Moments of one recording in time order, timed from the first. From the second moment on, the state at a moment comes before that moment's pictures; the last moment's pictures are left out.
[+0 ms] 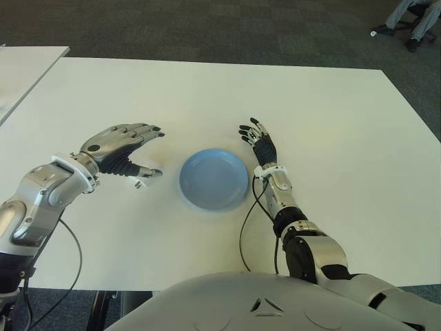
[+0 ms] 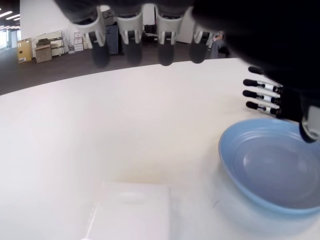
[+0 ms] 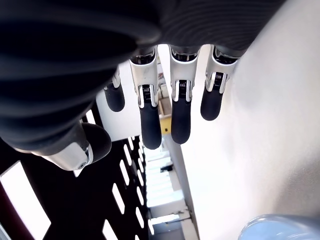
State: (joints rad) left arm 0.12 0.89 0.03 -0.27 0.60 -0.24 -0.35; right arm -0.46 0.10 -0.15 1.05 0.11 -0.49 0.17
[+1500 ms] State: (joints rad) left arm 0.17 0.30 -0.12 -0.18 1.08 0.42 0.02; right arm -0.47 0.10 -0.13 1.07 0.11 -0.51 0.14
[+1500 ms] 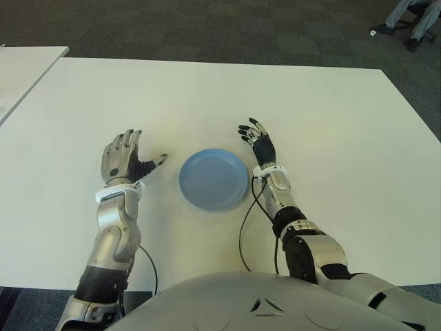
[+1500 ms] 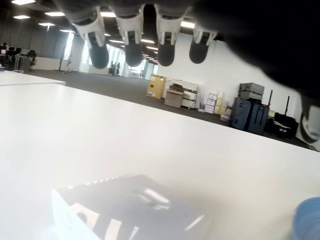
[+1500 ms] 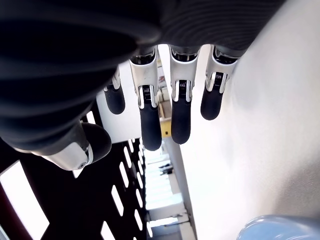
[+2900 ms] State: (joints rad) left arm 0.21 0.28 -0.22 -0.03 1.04 0.49 0.12; right arm -0.47 0.10 -0.14 1.07 0.11 -0.51 0.14
